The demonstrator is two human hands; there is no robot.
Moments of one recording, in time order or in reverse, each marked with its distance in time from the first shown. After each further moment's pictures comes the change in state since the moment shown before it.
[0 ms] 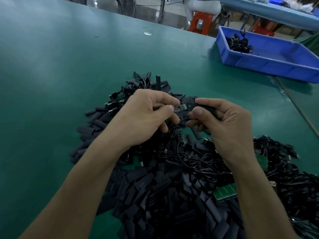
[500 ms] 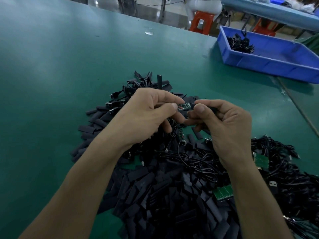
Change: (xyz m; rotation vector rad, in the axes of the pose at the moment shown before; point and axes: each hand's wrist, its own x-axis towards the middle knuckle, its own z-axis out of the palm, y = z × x) left_hand -0.002 0.004 -0.001 -0.078 -0.039 0.021; right_hand -0.002 -0.001 0.007 0.062 0.033 0.003
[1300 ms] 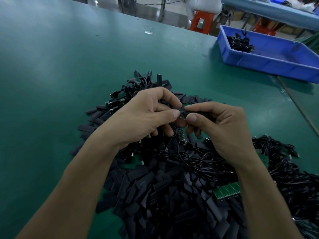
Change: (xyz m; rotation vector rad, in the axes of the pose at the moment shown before) left_hand 0.001 -0.003 -0.007 -0.004 -0.140 -0.036; right_hand 0.005 0.004 -0.010 -0.057 -0.249 -0.079
